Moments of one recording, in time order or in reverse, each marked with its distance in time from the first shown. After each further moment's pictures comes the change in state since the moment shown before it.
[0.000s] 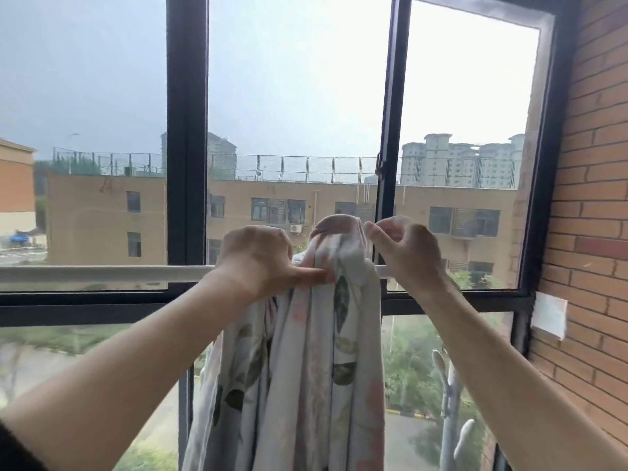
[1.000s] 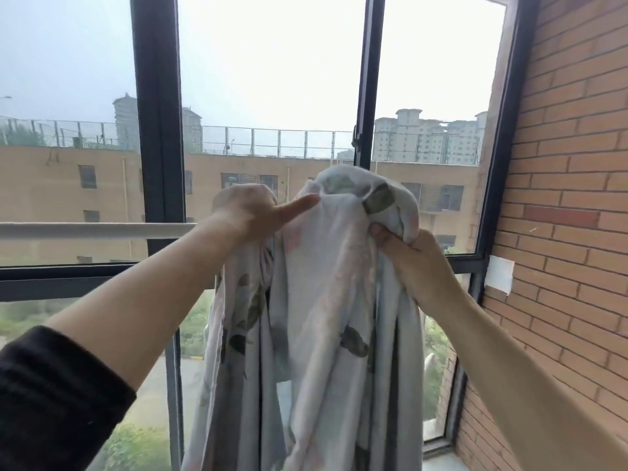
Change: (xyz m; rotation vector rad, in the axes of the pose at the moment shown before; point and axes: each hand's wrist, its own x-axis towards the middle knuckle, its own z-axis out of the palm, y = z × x) left_hand -0.011 -0.010 -0.015 -0.213 -0.080 -0.013; right_hand -0.096 -0.041 -0.044 0.354 -0.085 0.141
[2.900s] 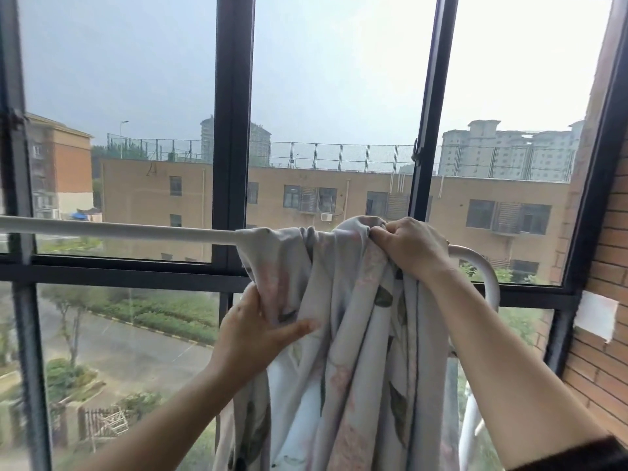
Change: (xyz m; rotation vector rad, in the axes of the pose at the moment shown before) left_hand -0.122 -0.018 0.083 -0.636 0.236 -0.460; right_hand 0.094 0.030 0.047 -0.740 -0.175 -0.187
